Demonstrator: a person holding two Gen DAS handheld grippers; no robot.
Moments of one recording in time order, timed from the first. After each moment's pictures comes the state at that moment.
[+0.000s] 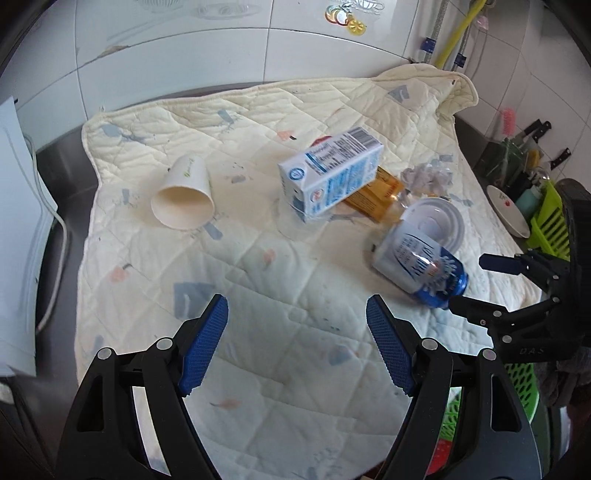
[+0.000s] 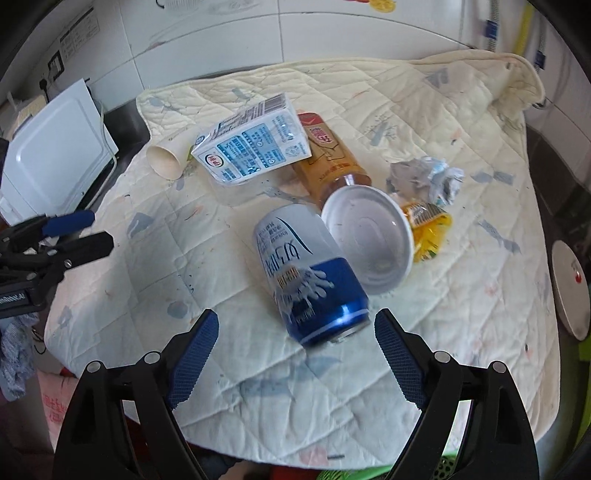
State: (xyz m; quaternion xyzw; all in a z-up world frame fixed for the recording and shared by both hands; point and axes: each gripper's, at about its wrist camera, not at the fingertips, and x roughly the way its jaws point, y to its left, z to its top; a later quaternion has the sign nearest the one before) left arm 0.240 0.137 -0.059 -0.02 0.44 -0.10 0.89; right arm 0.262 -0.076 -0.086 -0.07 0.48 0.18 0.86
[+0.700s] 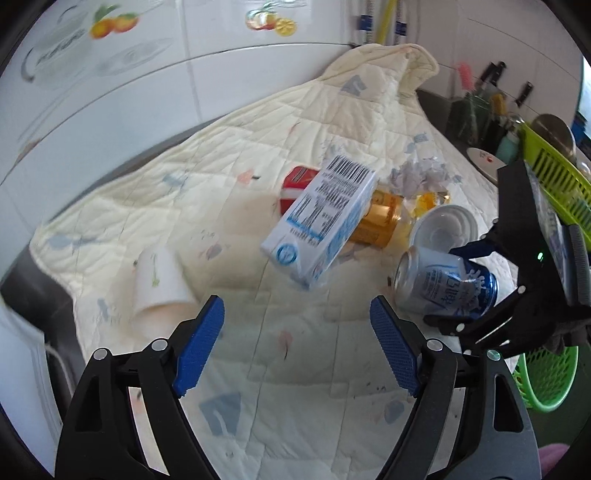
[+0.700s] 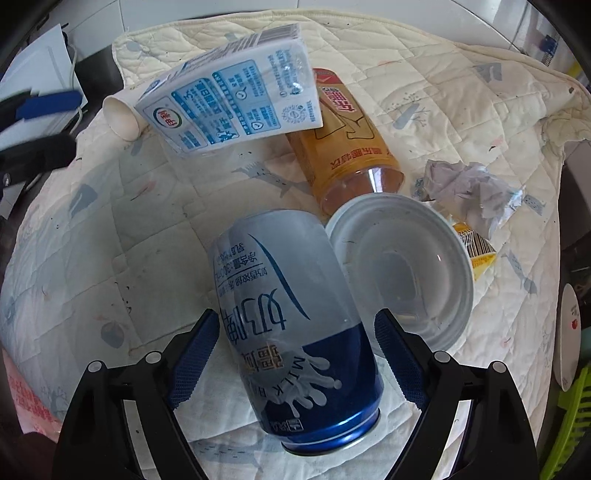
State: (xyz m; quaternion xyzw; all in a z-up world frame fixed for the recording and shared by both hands) left arm 0.315 0.112 -0.051 0.11 0.40 -0.21 0.89; right arm 0.326 -0.042 -0.135 -0.15 0.52 0.16 0.82
